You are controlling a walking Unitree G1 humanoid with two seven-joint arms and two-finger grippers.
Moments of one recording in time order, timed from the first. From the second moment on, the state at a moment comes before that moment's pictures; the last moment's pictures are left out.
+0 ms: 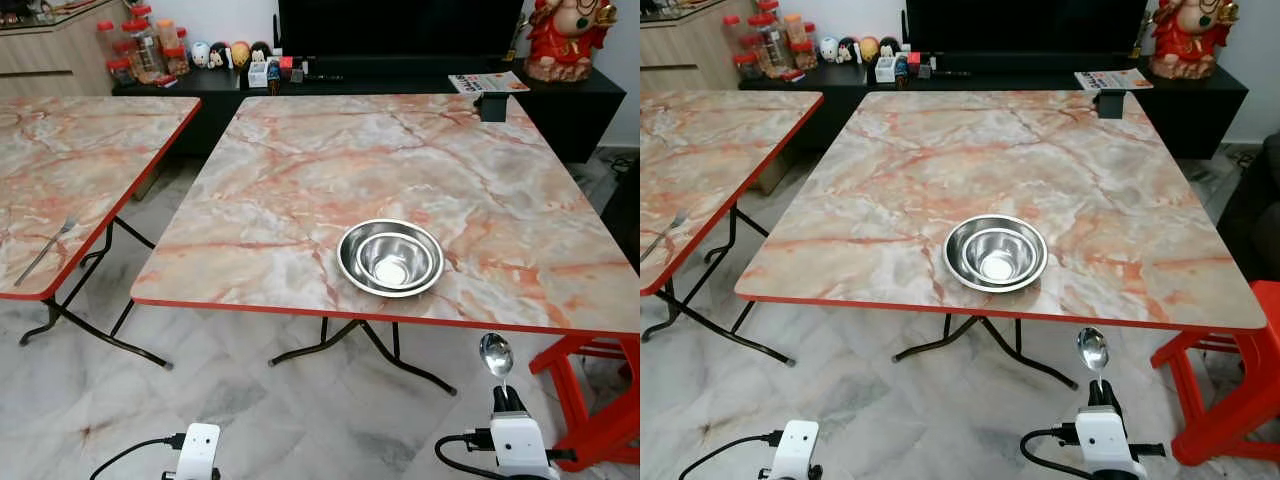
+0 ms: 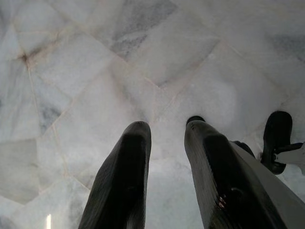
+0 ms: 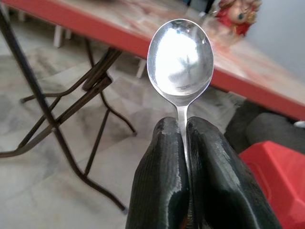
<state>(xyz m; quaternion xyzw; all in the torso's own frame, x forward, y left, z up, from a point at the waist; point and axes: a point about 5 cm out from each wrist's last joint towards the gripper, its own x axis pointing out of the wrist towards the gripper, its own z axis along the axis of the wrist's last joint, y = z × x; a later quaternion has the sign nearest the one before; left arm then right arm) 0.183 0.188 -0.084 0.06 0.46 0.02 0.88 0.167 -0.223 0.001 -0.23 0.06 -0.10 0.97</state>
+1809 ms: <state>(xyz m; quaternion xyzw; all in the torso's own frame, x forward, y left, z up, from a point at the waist) 0.185 0.188 -0.083 0.07 0.46 0.02 0.89 0.288 -0.164 0.082 -0.08 -0.05 -0.05 0.99</state>
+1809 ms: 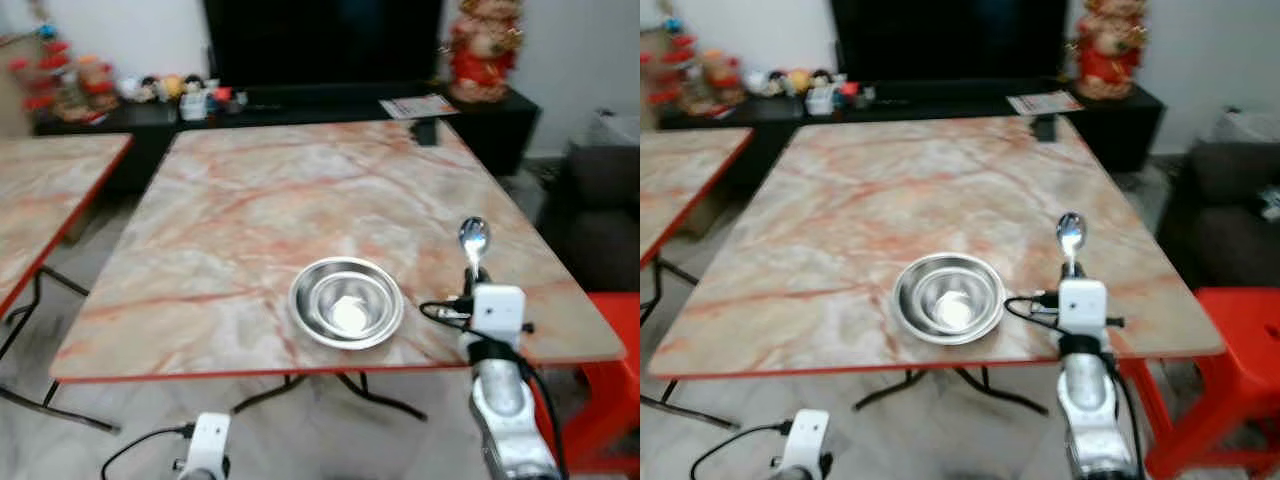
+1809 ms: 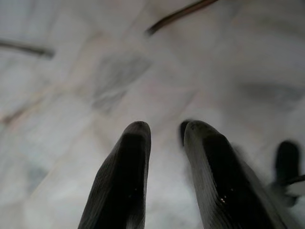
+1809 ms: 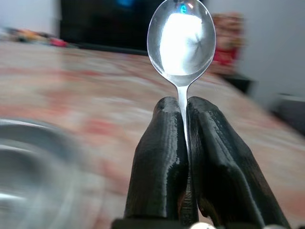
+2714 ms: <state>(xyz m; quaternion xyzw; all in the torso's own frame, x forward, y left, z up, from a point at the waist) 0.191 0.184 -0.080 0.05 0.44 0.02 0.89 0.289 -0.228 0.088 -0.05 0.01 -0.12 0.99</state>
